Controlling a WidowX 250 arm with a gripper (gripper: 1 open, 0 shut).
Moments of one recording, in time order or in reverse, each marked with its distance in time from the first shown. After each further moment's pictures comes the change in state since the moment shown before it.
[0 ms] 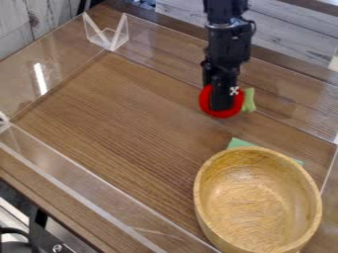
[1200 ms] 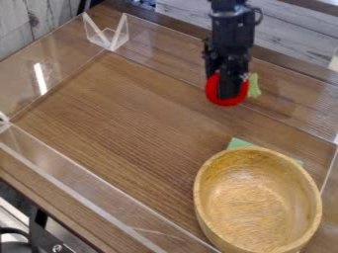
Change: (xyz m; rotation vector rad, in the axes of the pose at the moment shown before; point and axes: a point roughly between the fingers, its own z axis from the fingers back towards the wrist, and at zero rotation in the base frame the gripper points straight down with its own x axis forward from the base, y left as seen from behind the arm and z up) arm 0.001 0.007 0.025 -0.002 -0.034 0.179
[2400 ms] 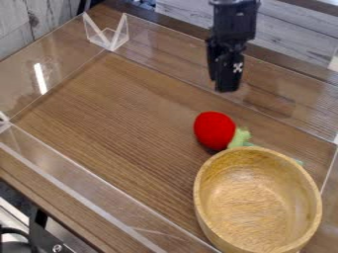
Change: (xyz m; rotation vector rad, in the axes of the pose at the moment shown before) arm -0.002 0.018 0.002 0.006 -0.013 -0.182
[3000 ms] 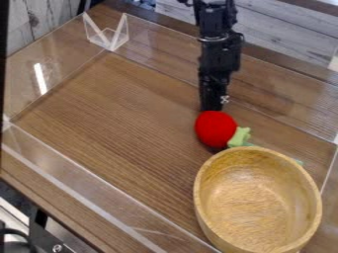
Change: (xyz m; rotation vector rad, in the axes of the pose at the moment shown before) arm 0.006 -0.005 -0.044 0.030 0.021 -0.031
